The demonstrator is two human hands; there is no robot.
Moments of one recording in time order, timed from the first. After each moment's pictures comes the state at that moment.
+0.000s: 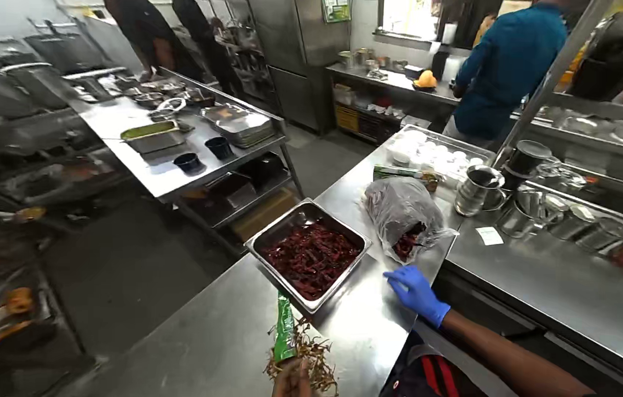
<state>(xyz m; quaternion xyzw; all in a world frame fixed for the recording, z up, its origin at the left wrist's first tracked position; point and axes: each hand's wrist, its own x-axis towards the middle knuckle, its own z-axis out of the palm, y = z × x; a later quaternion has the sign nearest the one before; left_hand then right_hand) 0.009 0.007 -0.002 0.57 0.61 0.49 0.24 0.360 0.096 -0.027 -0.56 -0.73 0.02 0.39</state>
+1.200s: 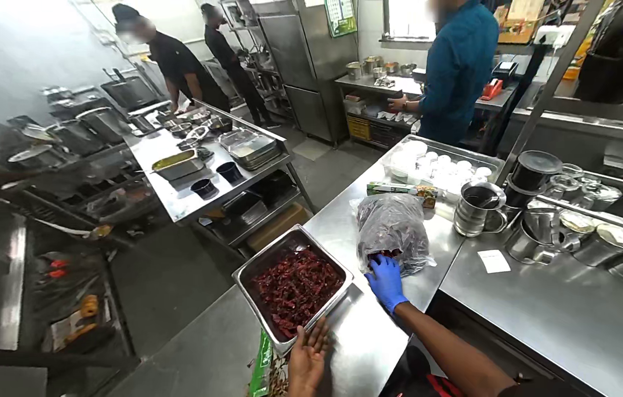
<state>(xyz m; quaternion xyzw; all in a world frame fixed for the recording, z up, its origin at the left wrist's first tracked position) 0.132 0.133 -0.013 0.10 0.54 0.53 0.65 0.391 0.231 -0.079 -0.73 -0.63 0.03 0.27</state>
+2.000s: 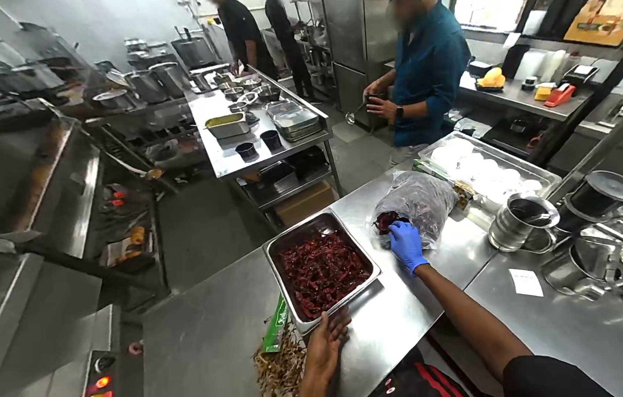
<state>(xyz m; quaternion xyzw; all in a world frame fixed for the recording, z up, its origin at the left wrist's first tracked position) 0.137 0.098 -0.024 0.15 0.53 0.51 0.66 0.423 0.314 -0.030 -0.64 -0.71 0.03 0.29</state>
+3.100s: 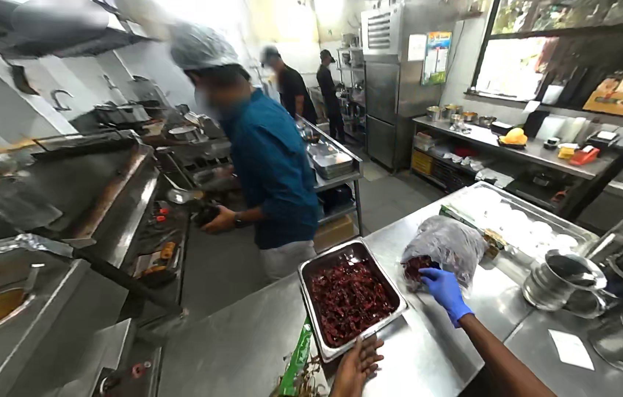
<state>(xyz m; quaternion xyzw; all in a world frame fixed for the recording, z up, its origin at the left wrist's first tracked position) 0.133 0.139 -0.038 0.27 0.46 0.43 0.73 0.436 0.296 0.014 -0.66 -0.66 0.19 0.32</state>
